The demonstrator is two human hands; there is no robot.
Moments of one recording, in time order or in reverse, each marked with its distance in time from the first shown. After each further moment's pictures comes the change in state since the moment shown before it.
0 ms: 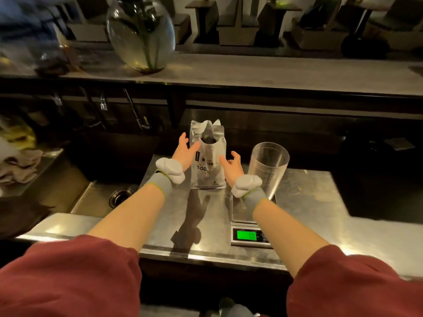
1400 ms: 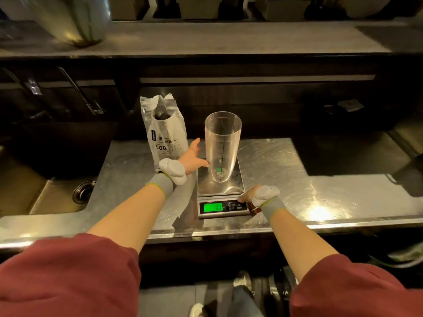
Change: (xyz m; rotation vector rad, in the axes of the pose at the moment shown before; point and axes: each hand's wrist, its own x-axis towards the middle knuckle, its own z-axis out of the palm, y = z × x) left_hand -0.027 -0.024 0.114 0.231 -0.475 -0.002; right_hand -0.046 0.122 -0.149 -0.753 -0.190 0.500
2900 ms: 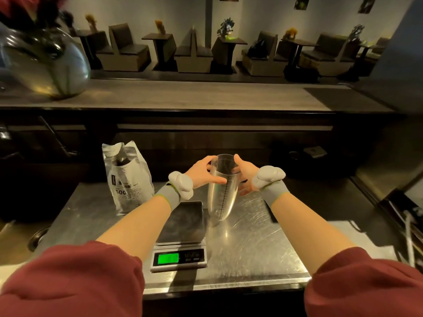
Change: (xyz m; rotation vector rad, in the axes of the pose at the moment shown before) left_hand 0.058 0.122 0.069 0.052 -0.050 0.331; right_hand -0.028 -0.018 -0.188 0.594 0.095 -0.206
